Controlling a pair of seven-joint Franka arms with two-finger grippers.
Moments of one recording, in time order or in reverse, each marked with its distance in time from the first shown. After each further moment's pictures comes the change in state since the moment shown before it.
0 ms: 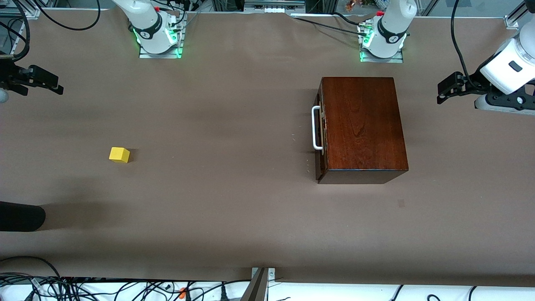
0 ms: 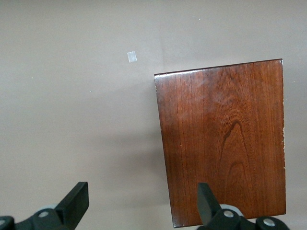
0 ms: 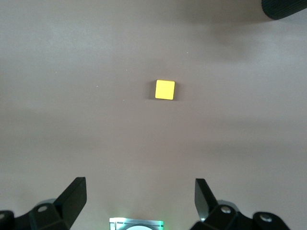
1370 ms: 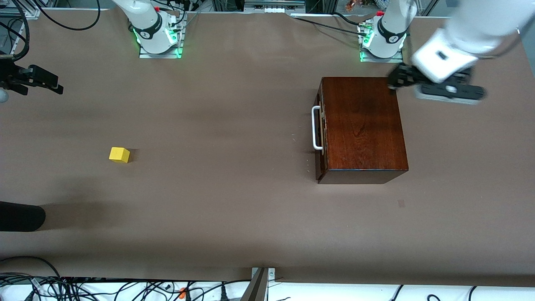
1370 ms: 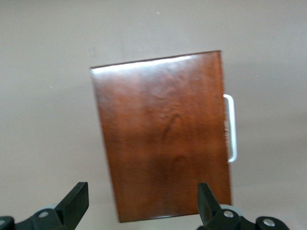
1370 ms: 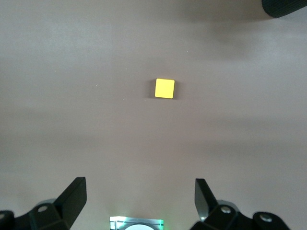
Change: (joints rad) left arm -0.012 0.012 -0.284 0.000 0.000 -0.001 -0.302; right arm -0.002 0.000 0.000 0.000 0.000 -0.005 0.000
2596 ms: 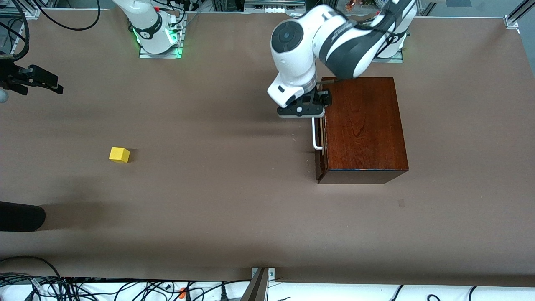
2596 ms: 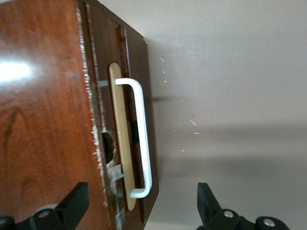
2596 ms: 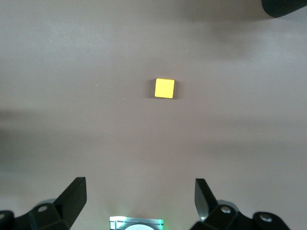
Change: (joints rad) left arm -0.167 0.418 -0.299 0.027 0.335 0.164 -0.565; right arm -0.001 0.000 0.001 0.000 0.000 0.000 0.000
